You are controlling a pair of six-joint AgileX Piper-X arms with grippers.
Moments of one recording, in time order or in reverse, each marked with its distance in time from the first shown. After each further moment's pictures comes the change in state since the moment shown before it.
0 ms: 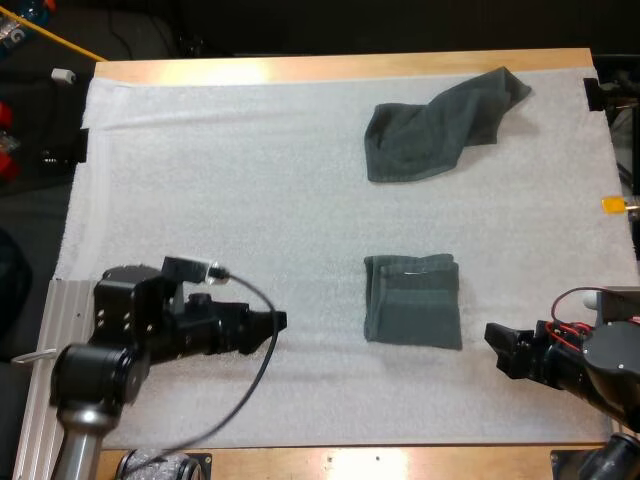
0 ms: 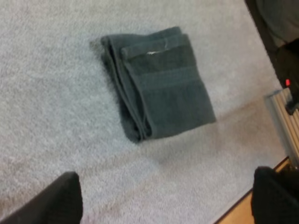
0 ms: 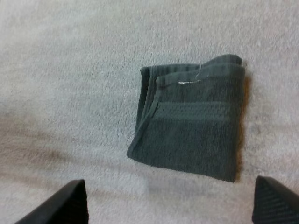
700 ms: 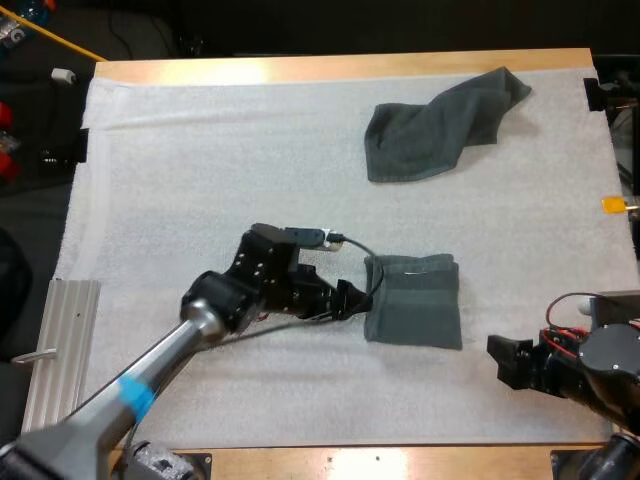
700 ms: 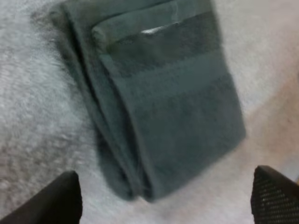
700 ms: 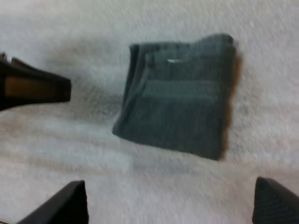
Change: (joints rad) left arm -0.371 0.604 -0.003 -0.546 -0.133 -0.264; right arm 0.000 0.000 0.000 0.073 -0.025 -0.041
